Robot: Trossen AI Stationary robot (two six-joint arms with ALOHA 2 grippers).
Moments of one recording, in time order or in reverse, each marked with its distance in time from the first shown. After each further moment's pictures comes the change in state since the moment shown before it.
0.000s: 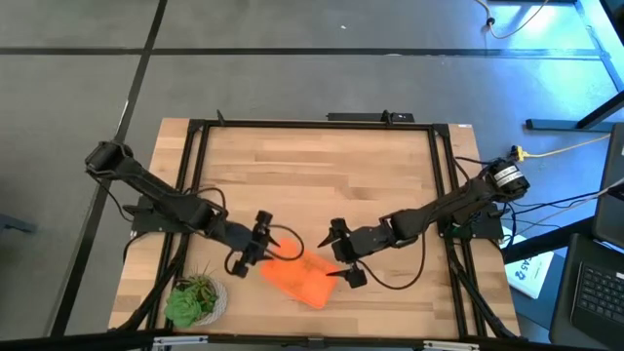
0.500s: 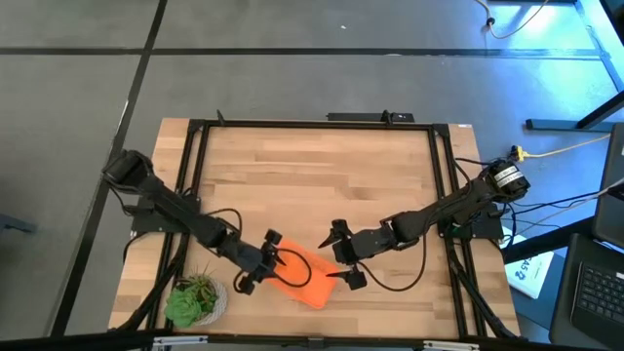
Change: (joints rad) left arm -0.081 0.242 0.000 0.203 0.010 -0.005; right arm 0.022 0.000 0.000 0.002 0.042 0.025
